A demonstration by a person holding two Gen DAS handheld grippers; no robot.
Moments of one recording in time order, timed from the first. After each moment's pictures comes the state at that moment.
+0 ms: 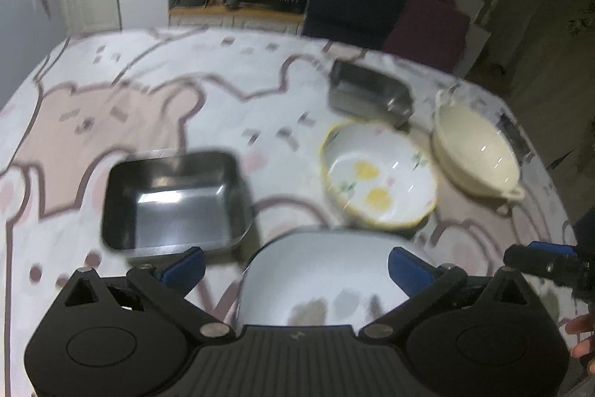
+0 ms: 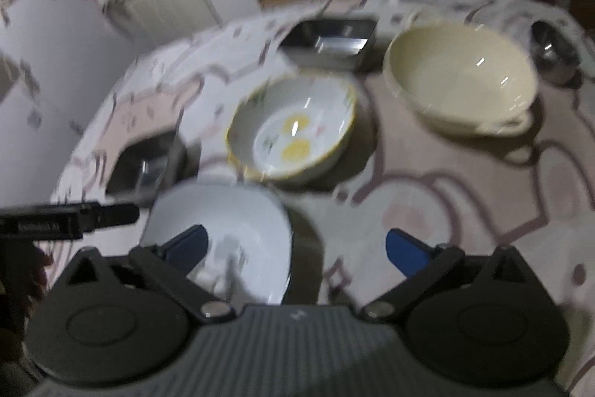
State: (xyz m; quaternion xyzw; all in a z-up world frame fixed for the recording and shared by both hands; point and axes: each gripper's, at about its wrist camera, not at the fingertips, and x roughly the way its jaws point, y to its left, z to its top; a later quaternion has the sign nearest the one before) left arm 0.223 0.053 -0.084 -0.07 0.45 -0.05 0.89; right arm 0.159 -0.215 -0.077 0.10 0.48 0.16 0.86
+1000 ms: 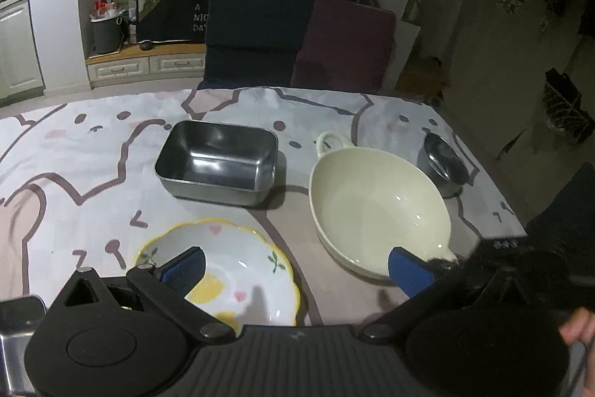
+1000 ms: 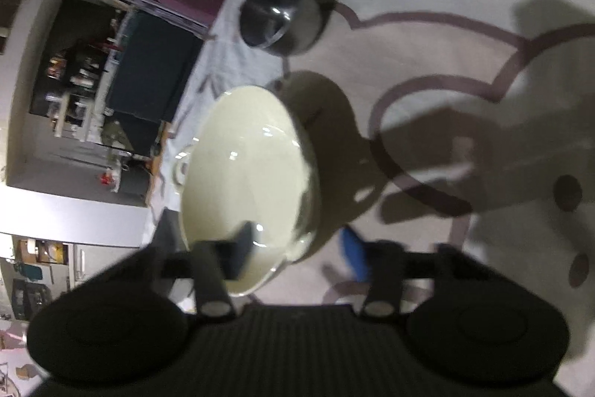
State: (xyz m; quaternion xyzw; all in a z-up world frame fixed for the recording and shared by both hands) left arm 0.332 -0.095 -0.081 -0.03 0.42 -0.15 0.90; right arm 0.238 -0.371 -0.158 0.53 0.40 -0.14 0.74
